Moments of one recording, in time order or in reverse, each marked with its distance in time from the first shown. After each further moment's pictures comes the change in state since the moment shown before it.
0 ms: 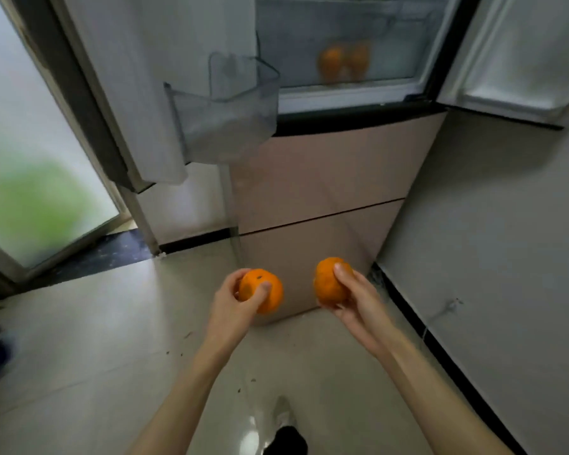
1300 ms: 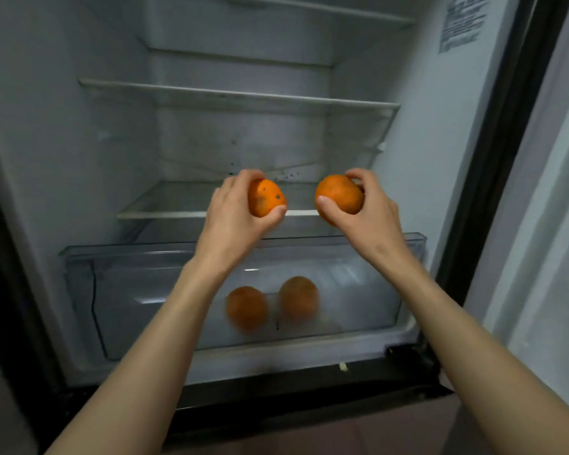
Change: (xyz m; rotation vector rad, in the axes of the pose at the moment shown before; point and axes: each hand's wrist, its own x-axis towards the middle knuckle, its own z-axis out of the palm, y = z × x) left_hand 0.425 0.427 0.196 0.439 0.463 0.817; right_hand 0.367 -0.521 0.080 -0.969 0.076 -1.209
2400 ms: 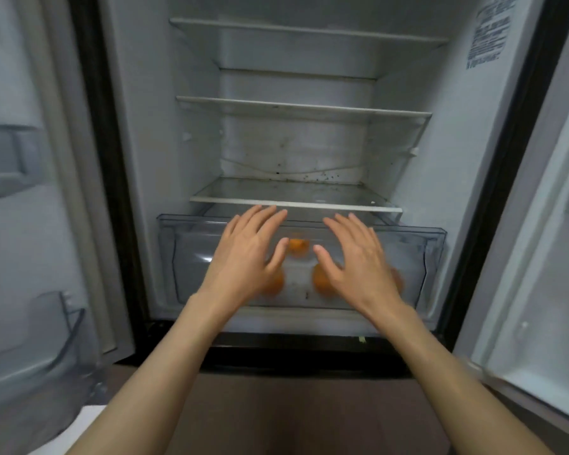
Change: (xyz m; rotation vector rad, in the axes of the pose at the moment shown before) left_hand -0.101 0.000 -0.047 0.427 -0.073 0.192; right_hand -0.093 -0.008 0.014 -0.240 -0.174 -0.343
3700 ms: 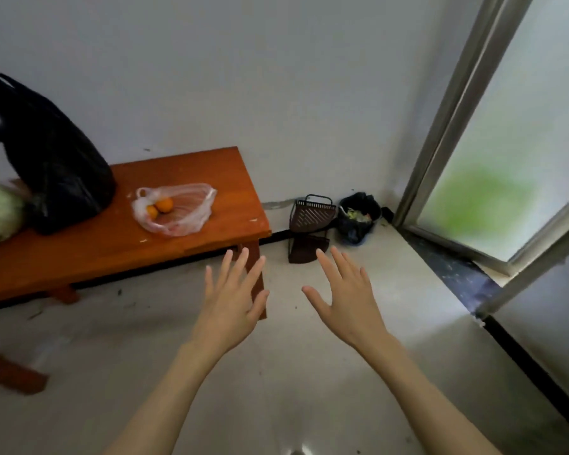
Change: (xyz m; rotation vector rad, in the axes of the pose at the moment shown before) left_hand -0.640 -0.161 -0.376 0.604 -0.251 -1.515; right_hand -0.324 -0.624 0.216 0.621 -0.987 -0.818
